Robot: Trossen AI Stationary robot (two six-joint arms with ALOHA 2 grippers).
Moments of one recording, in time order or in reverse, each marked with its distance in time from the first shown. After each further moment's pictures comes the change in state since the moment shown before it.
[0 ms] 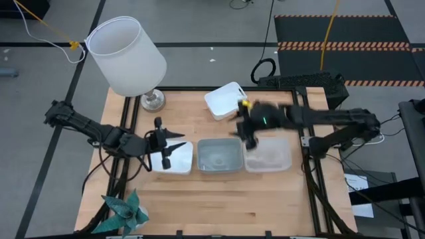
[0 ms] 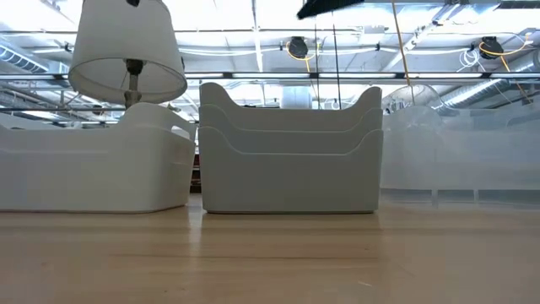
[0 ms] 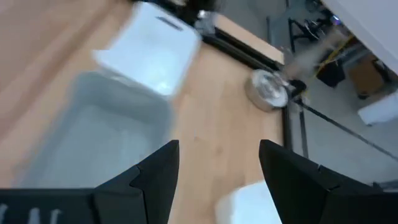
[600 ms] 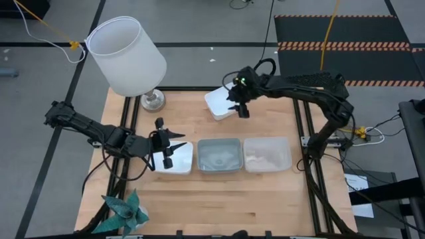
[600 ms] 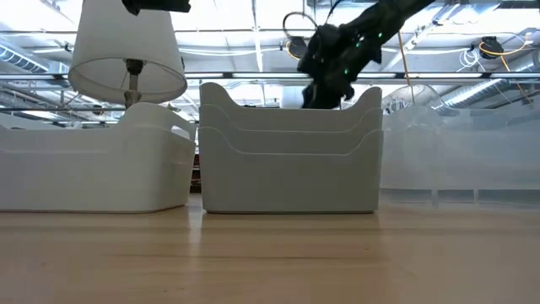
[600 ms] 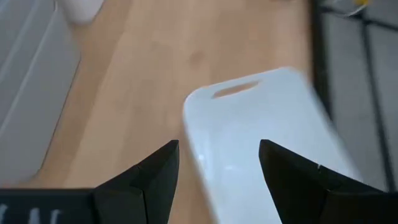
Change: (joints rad) left arm 0.020 0.021 0.000 -0.060 0.013 -0.032; right arm -0.516 0.322 -0.001 0.039 -0.409 -0.172
